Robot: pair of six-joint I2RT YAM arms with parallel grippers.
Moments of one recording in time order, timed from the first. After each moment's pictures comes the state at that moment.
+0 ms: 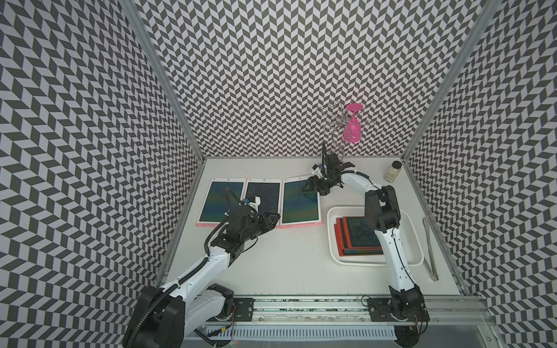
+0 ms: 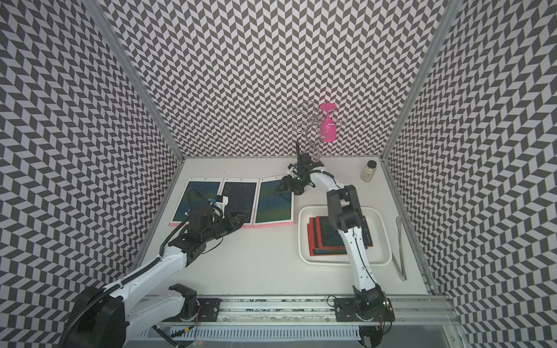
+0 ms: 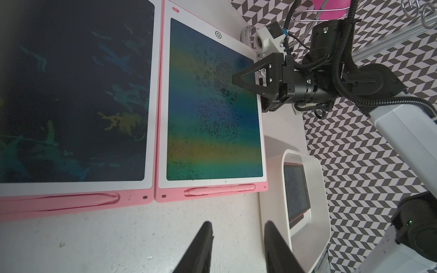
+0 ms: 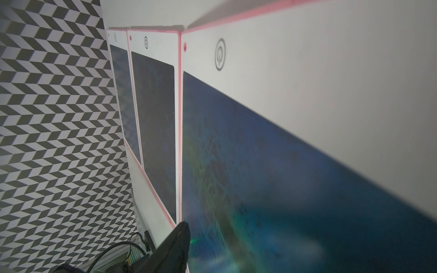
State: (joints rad) left arm -0.37 1.06 0.48 0.10 0.38 -0.81; right arm 0.33 2.51 2.13 -0.79 -0.72 0.32
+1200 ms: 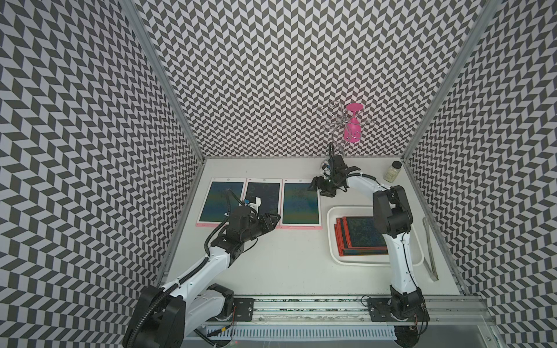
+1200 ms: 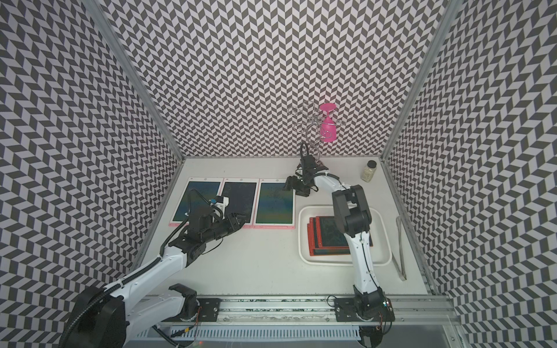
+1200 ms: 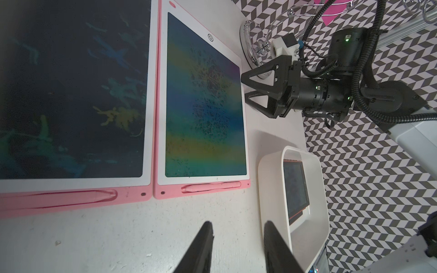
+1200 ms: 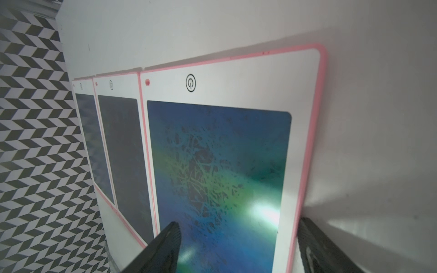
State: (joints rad) left arm -0.36 1.06 0.47 0.11 0.40 -0.81; right arm 0.33 2.31 1.83 -0.60 -0.48 0.48
